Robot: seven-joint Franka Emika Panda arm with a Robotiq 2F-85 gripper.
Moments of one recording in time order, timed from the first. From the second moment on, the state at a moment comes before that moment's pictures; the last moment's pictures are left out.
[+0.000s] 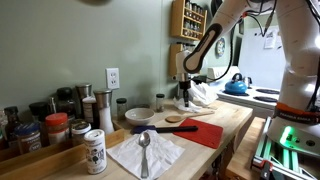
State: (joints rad) arm 0.03 0.30 0.07 -2.31 -0.20 2.49 -0.34
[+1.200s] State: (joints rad) arm 0.02 0.29 0.12 -2.28 -0.05 2.56 -0.33
